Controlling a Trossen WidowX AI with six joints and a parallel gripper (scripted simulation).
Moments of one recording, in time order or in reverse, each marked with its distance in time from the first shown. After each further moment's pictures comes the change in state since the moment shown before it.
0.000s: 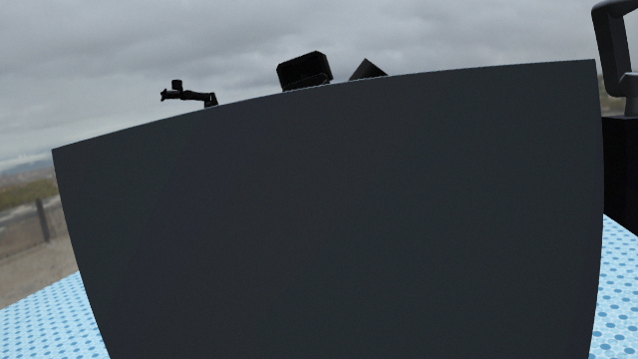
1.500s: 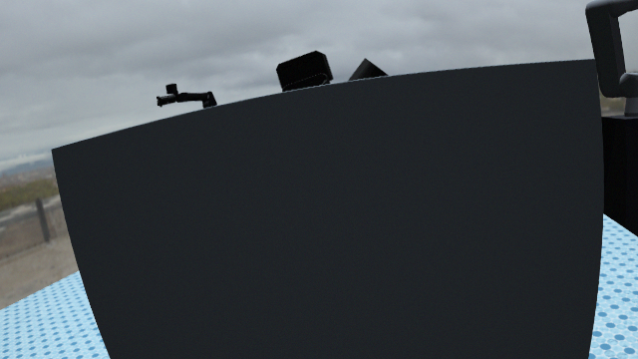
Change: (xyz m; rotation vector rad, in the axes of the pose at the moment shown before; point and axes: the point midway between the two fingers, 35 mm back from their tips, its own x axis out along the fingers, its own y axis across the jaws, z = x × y) arm 0.000 0.000 0.000 0.001 0.000 0.000
